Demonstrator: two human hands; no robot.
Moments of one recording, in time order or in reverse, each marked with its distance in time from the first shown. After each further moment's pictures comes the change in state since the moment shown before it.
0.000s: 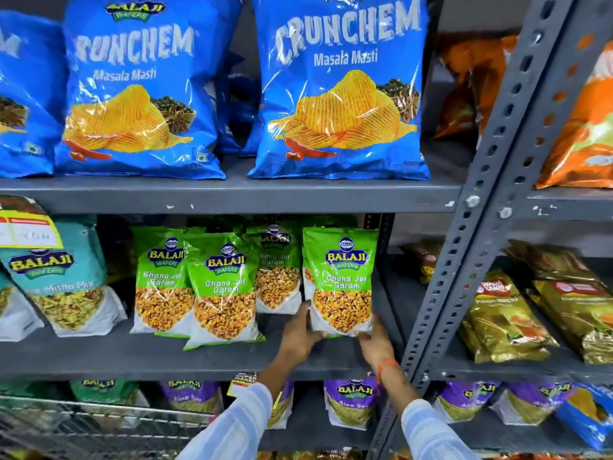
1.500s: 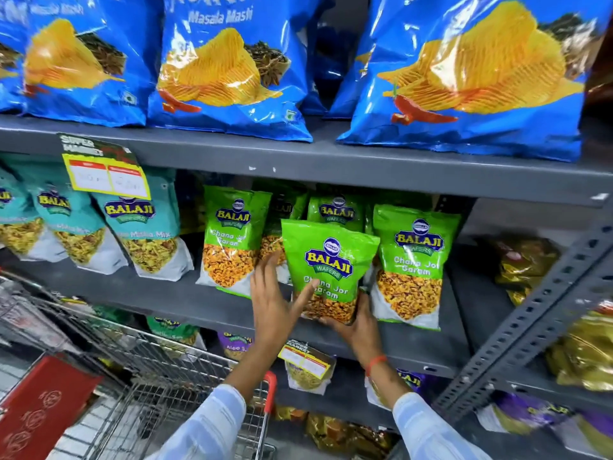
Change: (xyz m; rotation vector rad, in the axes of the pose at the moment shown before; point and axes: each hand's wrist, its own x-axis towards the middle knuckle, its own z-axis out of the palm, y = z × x) left_hand -0.063 -0.023 -0.113 0.114 0.697 0.237; right_hand -0.029 -0.033 0.112 0.110 -0.162 -0.370
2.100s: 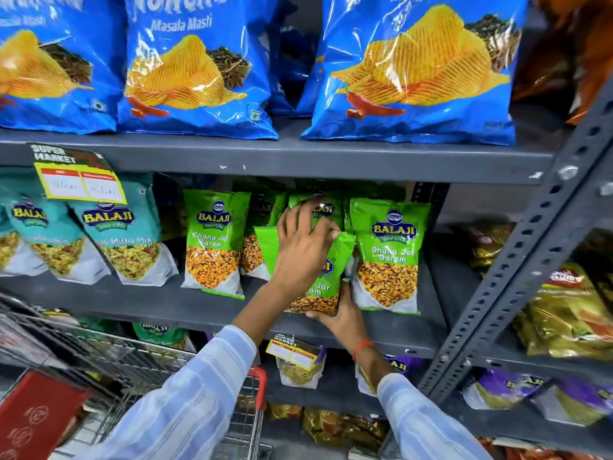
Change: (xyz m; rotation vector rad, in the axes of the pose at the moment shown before) left_hand 0.051 0.091 0.016 0.416 -0.108 0.442; right_hand -0.002 -0.005 -0.011 -0.042 -0.044 -0.057
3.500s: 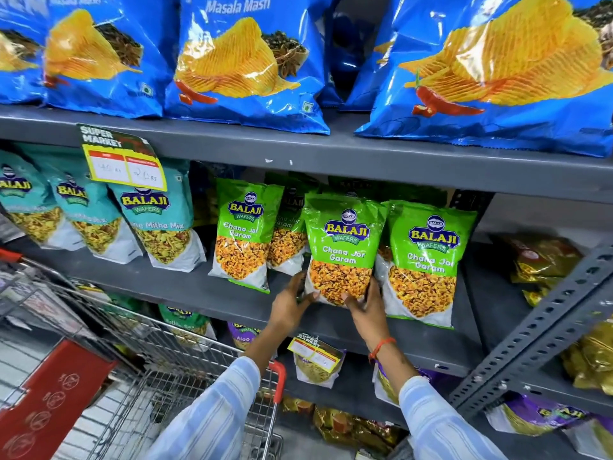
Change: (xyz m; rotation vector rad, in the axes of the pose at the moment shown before) left_hand -0.099 -0.101 0.082 -0.582 -0.419 -0.631; right_hand 0.020 -0.008 0.014 0.266 0.034 0.110
